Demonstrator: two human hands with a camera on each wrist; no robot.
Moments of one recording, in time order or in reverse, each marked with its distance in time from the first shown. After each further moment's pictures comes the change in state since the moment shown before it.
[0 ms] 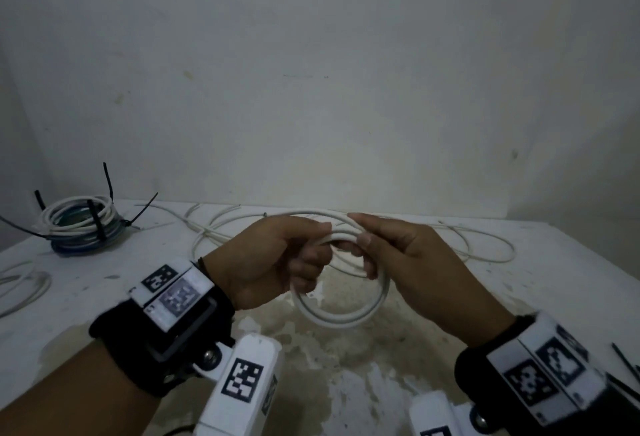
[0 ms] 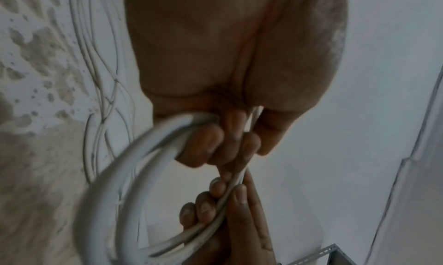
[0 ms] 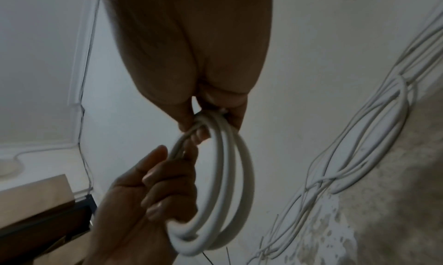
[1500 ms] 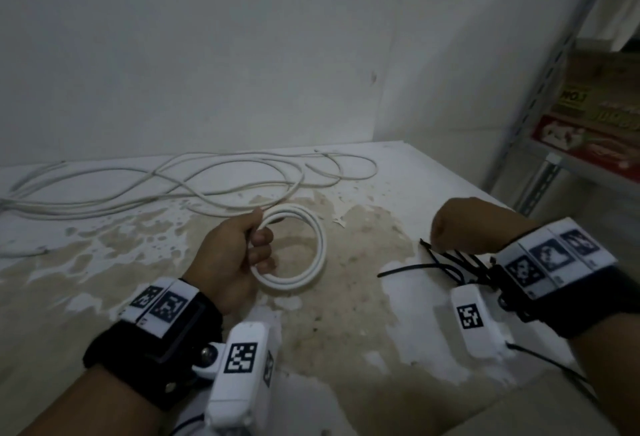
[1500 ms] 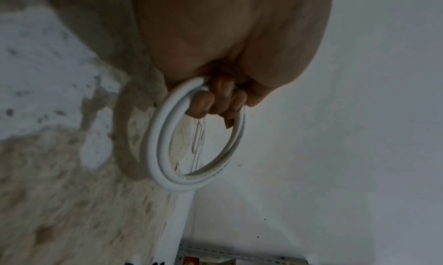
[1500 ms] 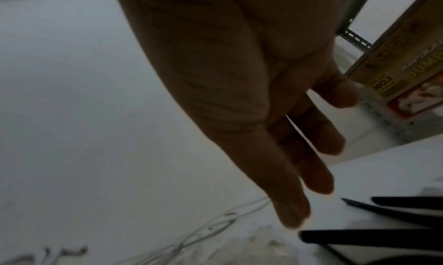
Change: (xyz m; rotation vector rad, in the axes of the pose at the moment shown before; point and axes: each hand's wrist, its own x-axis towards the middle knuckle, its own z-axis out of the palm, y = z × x) left_hand 0.089 -0.116 0.068 -0.422 0.164 -0.057; right_hand -0.102 0.064 -0.174 -1.192 -0.290 0.958
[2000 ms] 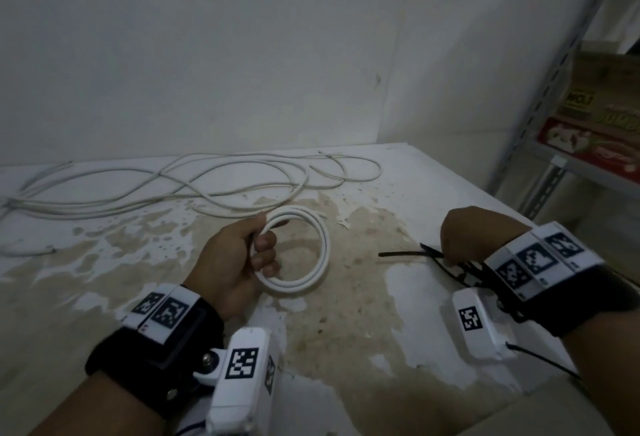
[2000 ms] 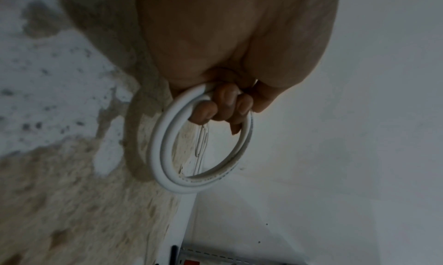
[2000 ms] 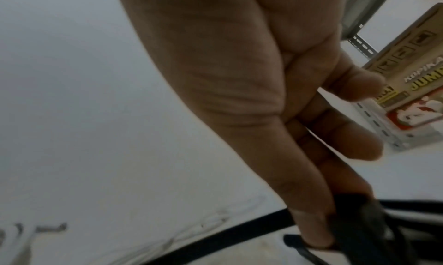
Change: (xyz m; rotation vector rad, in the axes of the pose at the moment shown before) left_hand -0.002 -0.003 -0.004 -0.058 -0.053 0.015; right_hand 0.025 0.007 0.014 -0.198 -0.095 0.070
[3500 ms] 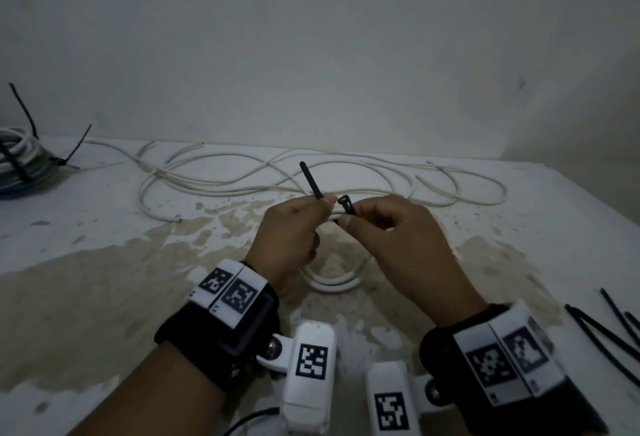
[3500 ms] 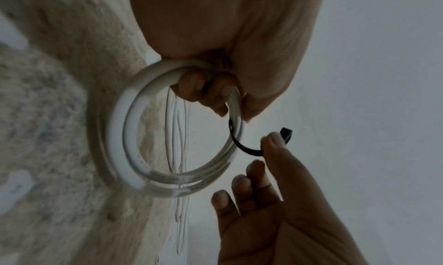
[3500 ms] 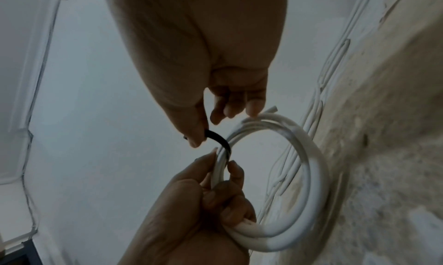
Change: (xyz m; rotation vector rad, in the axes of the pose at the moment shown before) left_hand 0.006 0.036 -0.033 0.433 0.387 0.361; right_hand -0.035 -0.194 -0.035 1.407 0.486 -0.768
